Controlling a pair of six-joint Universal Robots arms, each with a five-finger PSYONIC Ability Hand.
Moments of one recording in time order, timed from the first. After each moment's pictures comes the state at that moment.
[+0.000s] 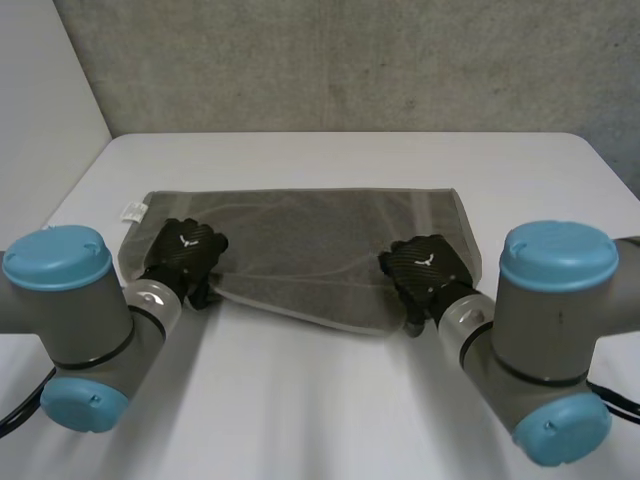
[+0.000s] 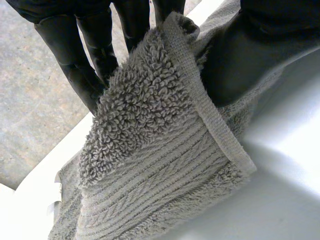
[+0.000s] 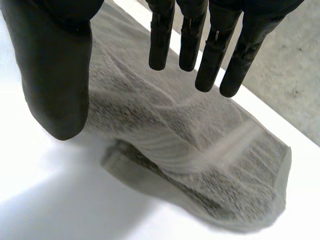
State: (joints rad) left arm 4.34 -2.04 -1.72 3.52 -1.53 3.63; right arm 2.14 -1.10 1.59 -0.15 1.54 2.79; left_hand 1.51 1.54 1.55 1.55 1.53; right_hand 0.47 0.47 0.47 0.47 0.26
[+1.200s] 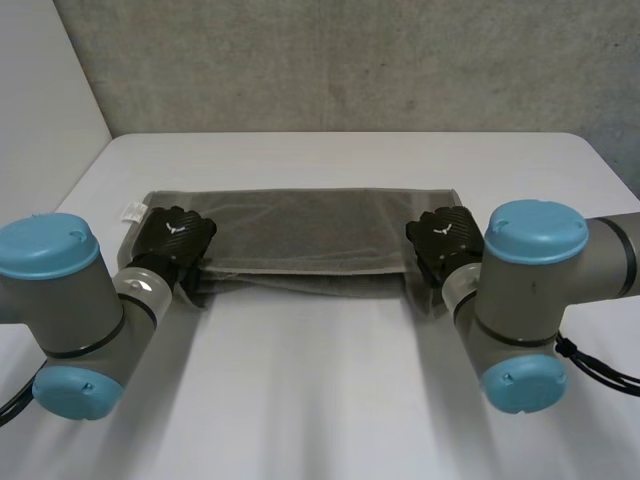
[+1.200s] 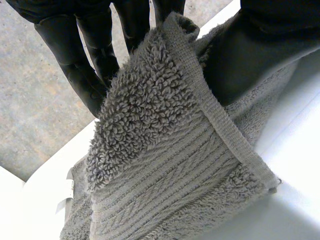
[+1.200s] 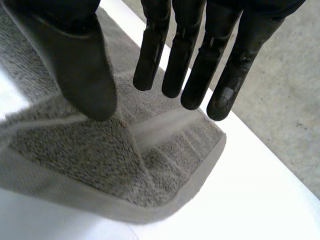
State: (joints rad) left arm 4.37 -2.02 -1.70 3.51 -1.54 3.56; right arm 2.11 -0.96 1.42 -0.20 1.70 2.70; left_hand 1.51 1.54 1.55 1.55 1.53; right_hand 0.92 0.92 0.92 0.92 0.75
